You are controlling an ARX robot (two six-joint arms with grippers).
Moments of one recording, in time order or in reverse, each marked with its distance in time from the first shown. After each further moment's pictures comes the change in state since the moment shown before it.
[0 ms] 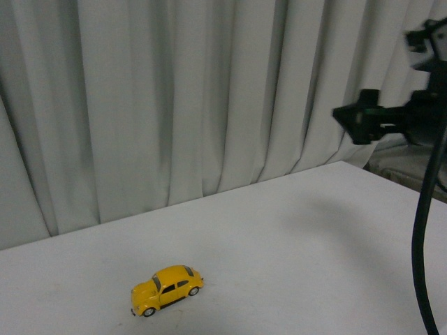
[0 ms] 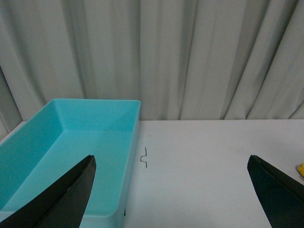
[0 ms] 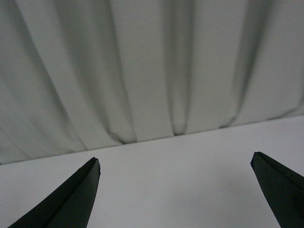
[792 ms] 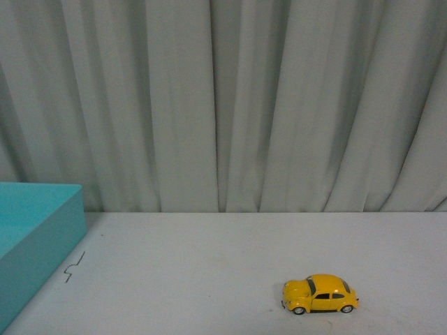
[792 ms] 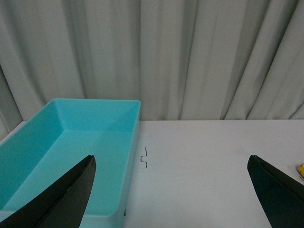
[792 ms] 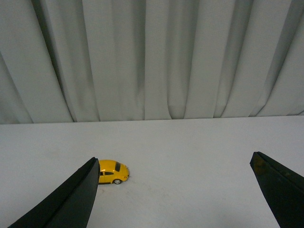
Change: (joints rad) left arm 0.000 0.000 0.000 0.000 0.000 0.000; right arm 0.464 -1.525 -0.615 -0.796 0.396 -0.032
